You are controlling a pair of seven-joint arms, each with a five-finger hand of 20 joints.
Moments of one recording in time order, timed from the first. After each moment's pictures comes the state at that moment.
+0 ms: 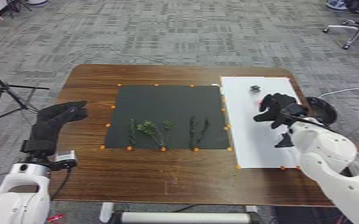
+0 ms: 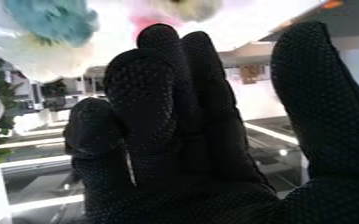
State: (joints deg) left arm 116.4 -64.5 -103.0 -109.7 73.8 1.5 11.6; right arm -85.5 -40.3 66.9 -101.7 -128.2 -4.2 18.3
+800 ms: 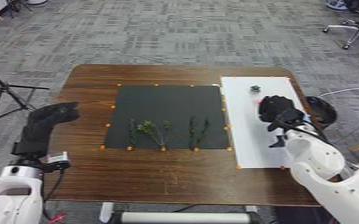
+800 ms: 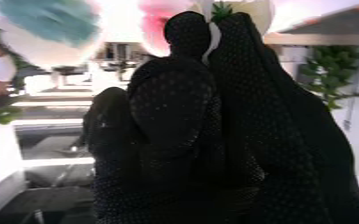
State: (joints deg) left arm 118.0 -64.8 -106.3 -109.8 73.8 1.8 11.9; right arm -82.9 -39.6 59.1 -96.8 -129.7 11.3 16.4
